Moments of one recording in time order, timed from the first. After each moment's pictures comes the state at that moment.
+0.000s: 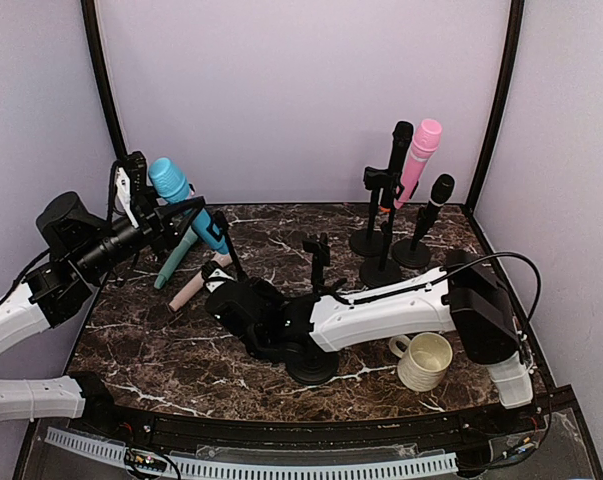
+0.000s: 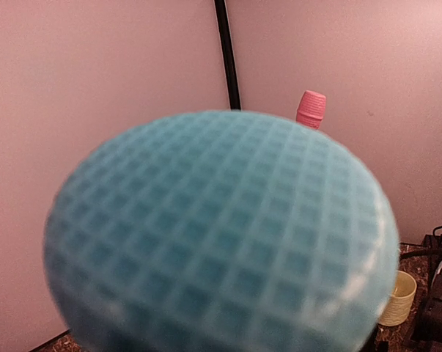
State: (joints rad) left arm -0.63 0.83 0.74 0.24 0.24 0.09; right arm 1.36 2.20 1.68 -0.08 0.93 -0.13
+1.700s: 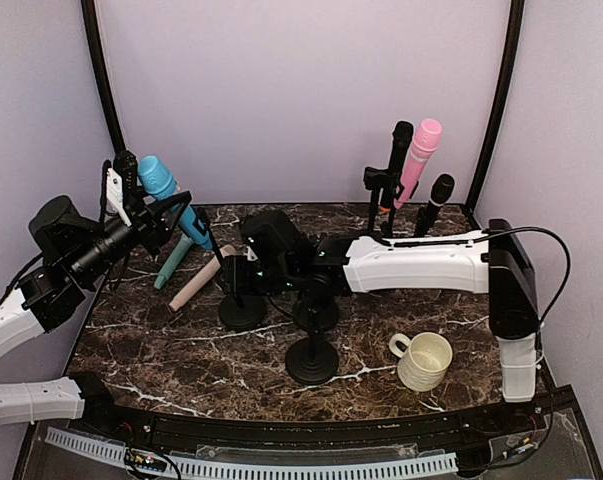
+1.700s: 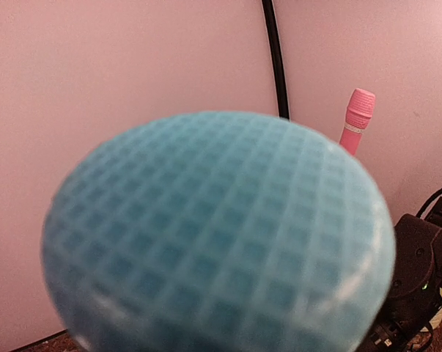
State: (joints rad) left arm -0.63 0.77 0.73 0.20 0.07 0.12; right arm 1.16 2.05 1.71 -0.22 0.11 0.77
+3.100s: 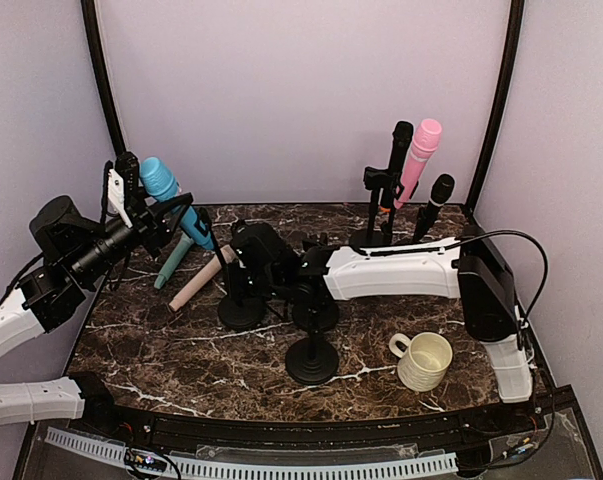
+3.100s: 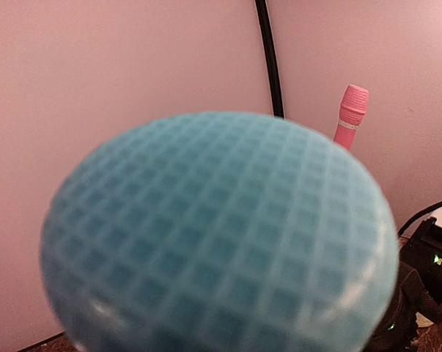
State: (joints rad) left arm -0.63 0.77 0.73 0.19 0.09 0.13; right arm 1.16 2.18 1.77 -0.18 0.23 0.64
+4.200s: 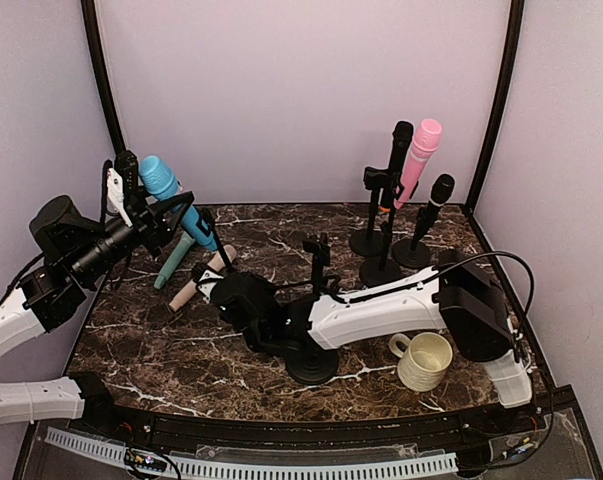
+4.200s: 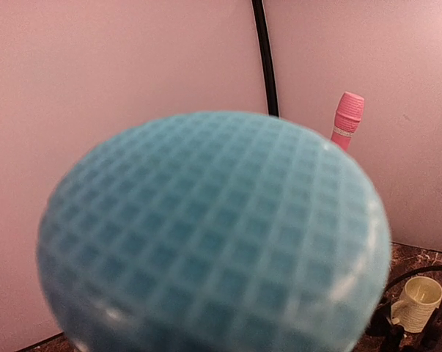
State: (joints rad) left arm -0.63 0.78 0.73 0.21 0.10 0.11; right arm 1.33 2.22 1.66 0.12 0.84 -0.43
